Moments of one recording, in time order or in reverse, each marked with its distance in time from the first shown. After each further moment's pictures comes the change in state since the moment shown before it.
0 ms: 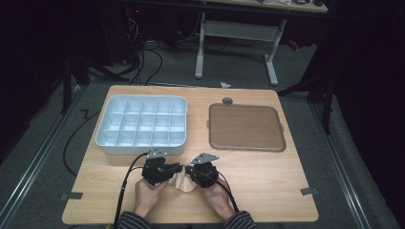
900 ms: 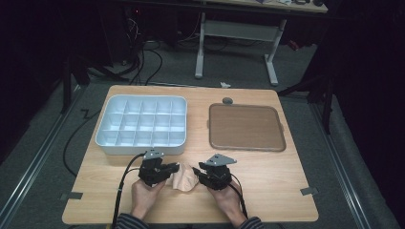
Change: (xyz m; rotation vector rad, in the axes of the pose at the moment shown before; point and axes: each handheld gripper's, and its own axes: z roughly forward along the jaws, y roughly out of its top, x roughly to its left) left arm 0.000 -0.001 -0.008 -0.001 0.049 -0.011; right arm -0.012 -0.011 -0.044 -0.098 -0.023 0.051
